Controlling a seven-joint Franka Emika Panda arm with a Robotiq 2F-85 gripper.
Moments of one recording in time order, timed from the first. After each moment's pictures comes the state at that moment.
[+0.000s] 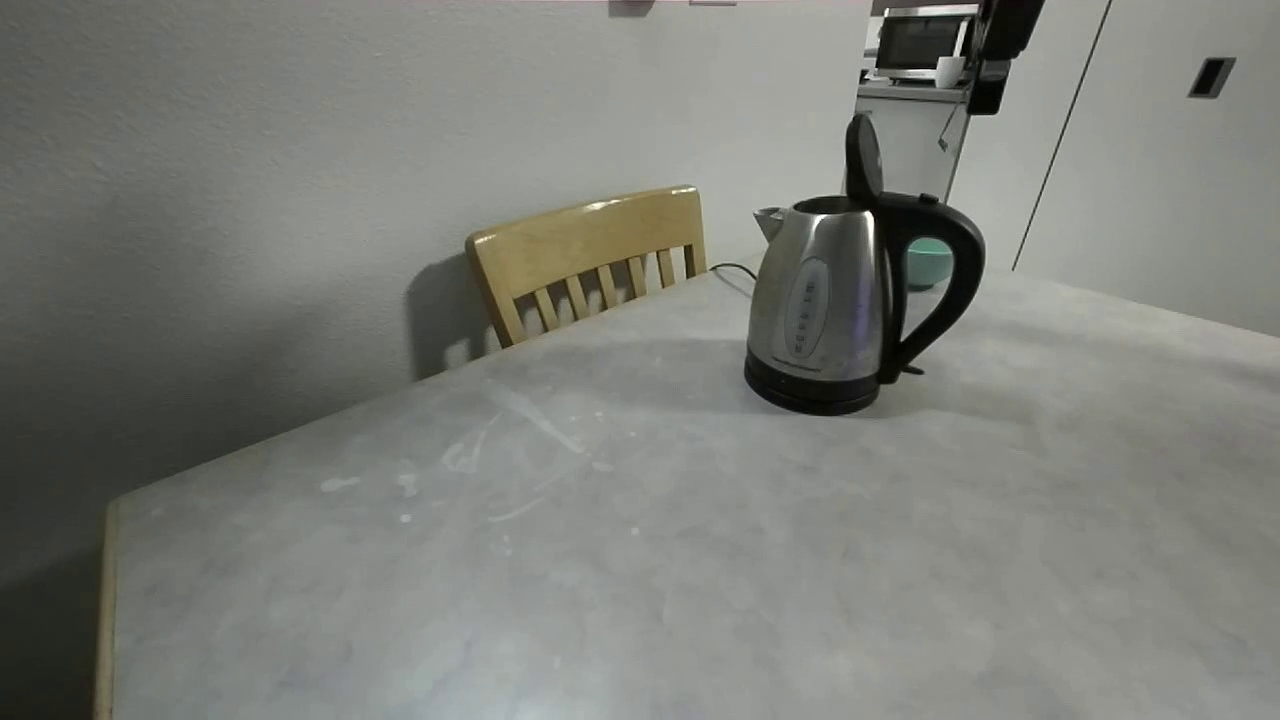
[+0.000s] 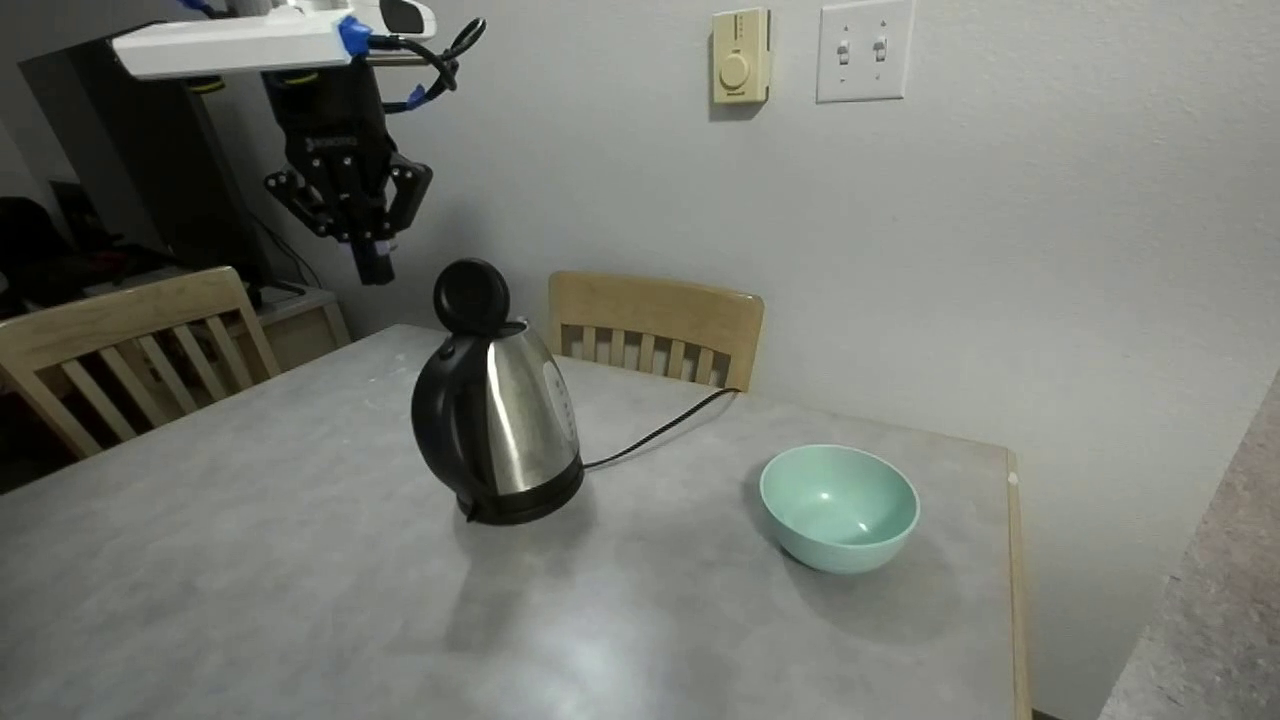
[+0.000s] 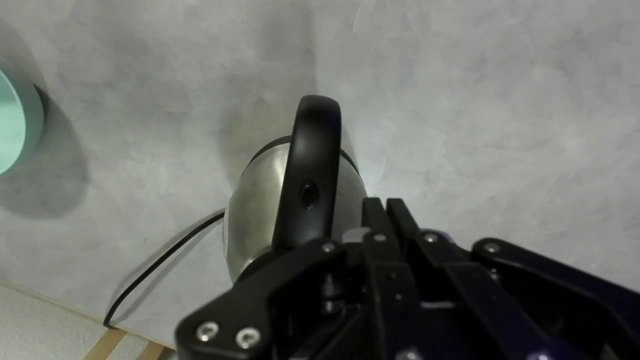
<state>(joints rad) -0.05 0.03 0.00 -1.98 -0.02 2.00 -0.53</state>
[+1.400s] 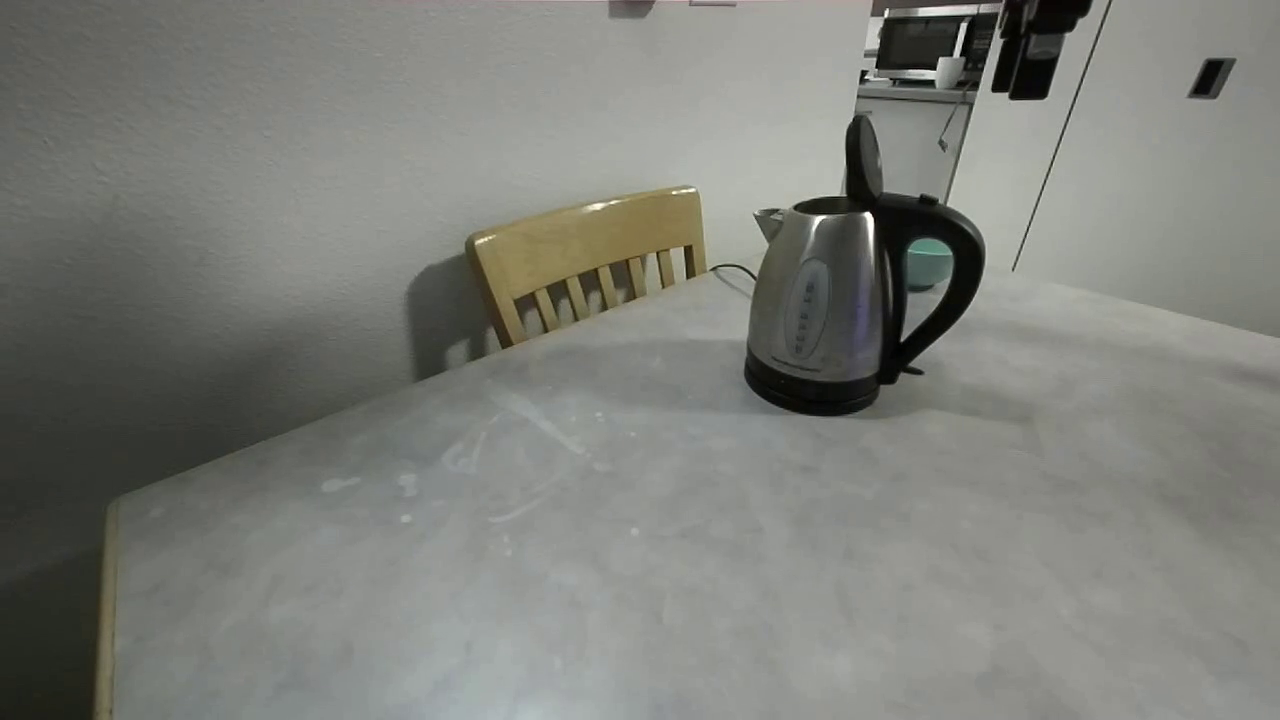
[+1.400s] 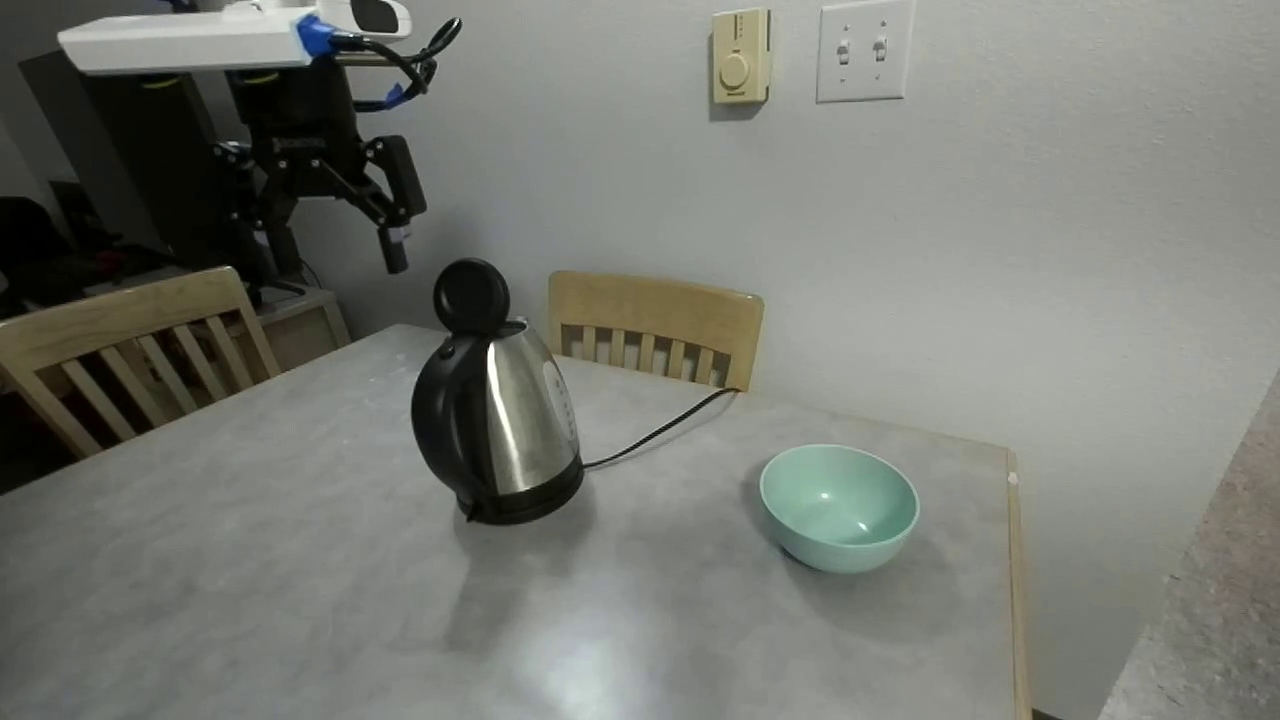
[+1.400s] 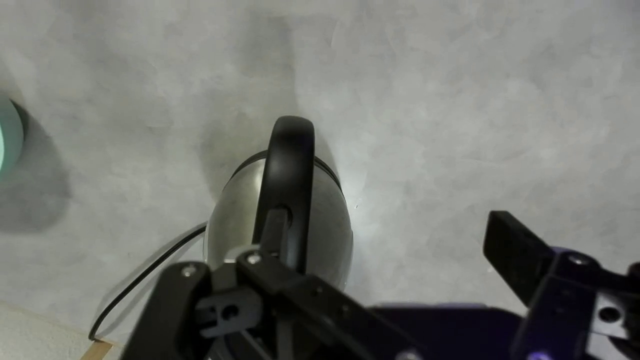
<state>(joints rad) -0.05 -0.03 0.00 -2.05 0.00 1.99 -0.53</state>
